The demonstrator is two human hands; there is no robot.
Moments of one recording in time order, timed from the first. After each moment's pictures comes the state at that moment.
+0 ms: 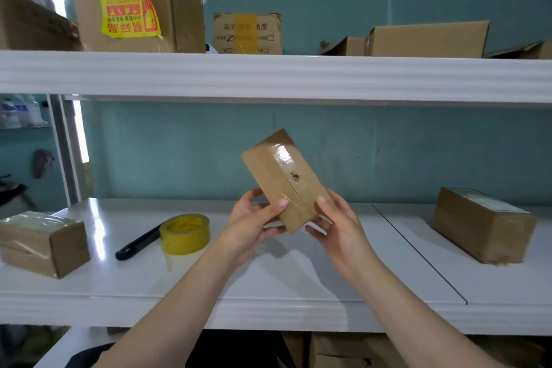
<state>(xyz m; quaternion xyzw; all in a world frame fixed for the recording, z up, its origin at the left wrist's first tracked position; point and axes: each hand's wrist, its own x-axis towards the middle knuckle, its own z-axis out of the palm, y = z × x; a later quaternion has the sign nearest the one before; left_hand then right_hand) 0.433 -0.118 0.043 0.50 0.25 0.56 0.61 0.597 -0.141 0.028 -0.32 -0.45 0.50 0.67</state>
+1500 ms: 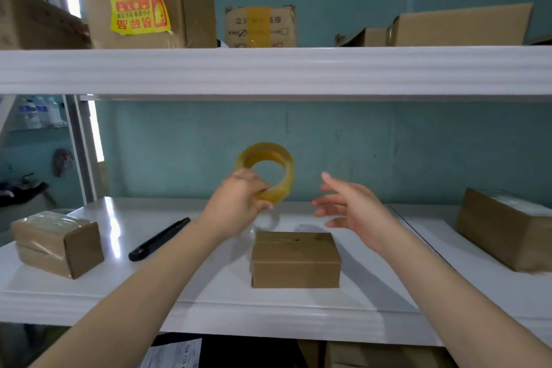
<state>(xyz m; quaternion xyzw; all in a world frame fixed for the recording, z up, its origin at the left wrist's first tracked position) 0.378 -0.080 0.072 0.84 0.39 0.37 -0.12 0.598 -0.136 0.082 -0.49 -0.52 0.45 0.53</state>
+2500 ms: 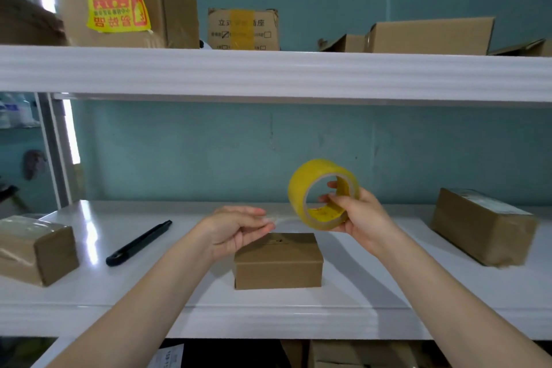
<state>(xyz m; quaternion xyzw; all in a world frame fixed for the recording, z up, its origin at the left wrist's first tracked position) 0.405 -0.113 0.061 0.43 0.34 0.46 0.69 0.627 -0.132 0.067 -0.45 -0.47 0.45 0.61</state>
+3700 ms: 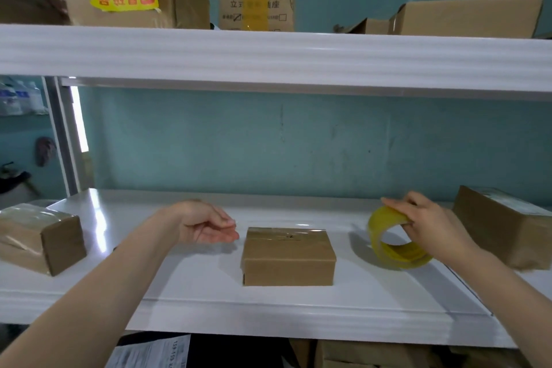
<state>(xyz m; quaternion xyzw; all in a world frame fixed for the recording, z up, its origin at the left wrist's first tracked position) 0.338 -0.057 0.050 0.51 0.53 0.29 0.61 0.741 -0.121 0.028 -0.60 -0.71 -0.27 0.25</state>
